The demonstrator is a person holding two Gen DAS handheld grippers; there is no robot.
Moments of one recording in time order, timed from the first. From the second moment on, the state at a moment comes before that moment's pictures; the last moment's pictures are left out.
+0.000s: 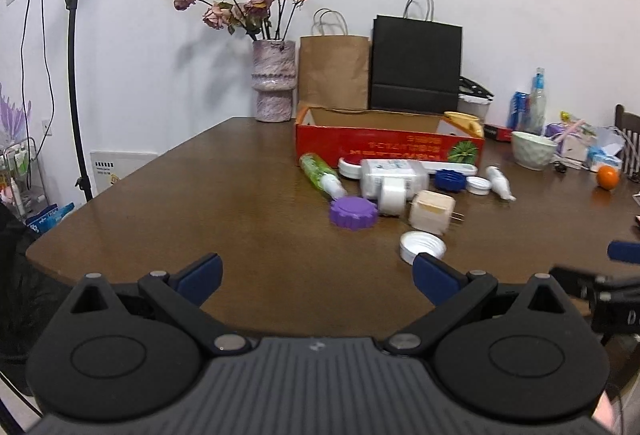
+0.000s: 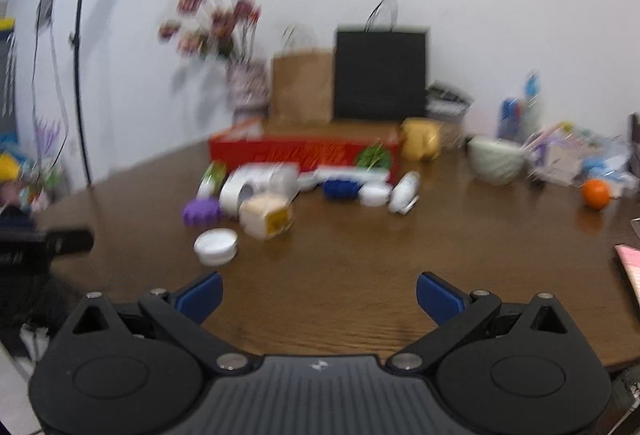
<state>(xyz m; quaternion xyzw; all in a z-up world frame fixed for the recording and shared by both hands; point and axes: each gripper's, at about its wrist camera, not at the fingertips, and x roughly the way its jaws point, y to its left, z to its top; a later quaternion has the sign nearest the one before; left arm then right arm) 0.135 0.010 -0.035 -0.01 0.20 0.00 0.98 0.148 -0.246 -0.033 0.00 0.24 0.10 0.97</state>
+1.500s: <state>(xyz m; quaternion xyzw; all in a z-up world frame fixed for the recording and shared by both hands) 0.271 -0.028 -0.051 -0.01 0.29 -0.03 0.96 0.236 -0.243 -0.050 0.02 0.28 0.13 0.95</state>
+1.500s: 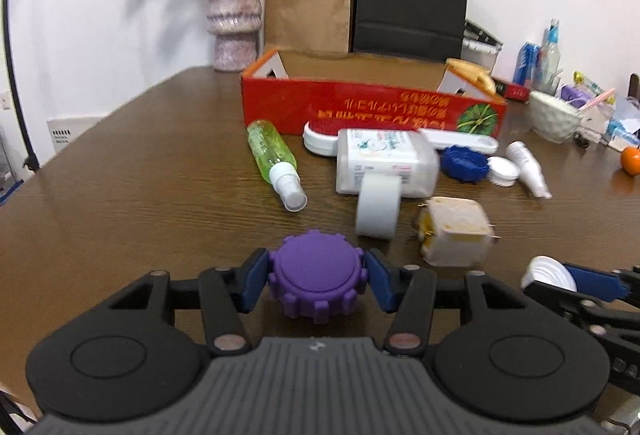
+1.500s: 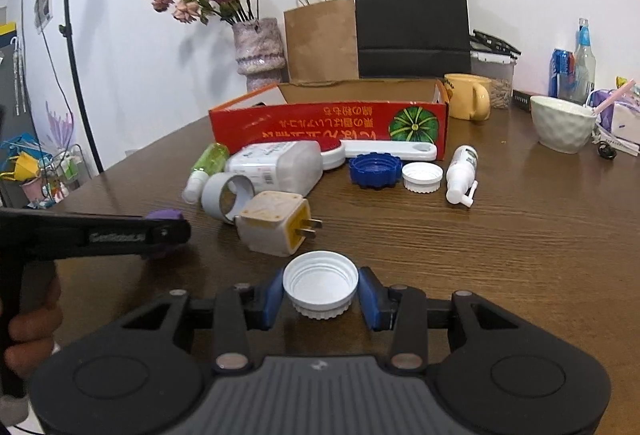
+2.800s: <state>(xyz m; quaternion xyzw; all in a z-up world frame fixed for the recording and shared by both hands) 0.119 -0.006 -0.032 0.01 0.18 -0.02 0.98 0.099 -0.213 -0.012 -0.01 0.18 0.13 0.98</state>
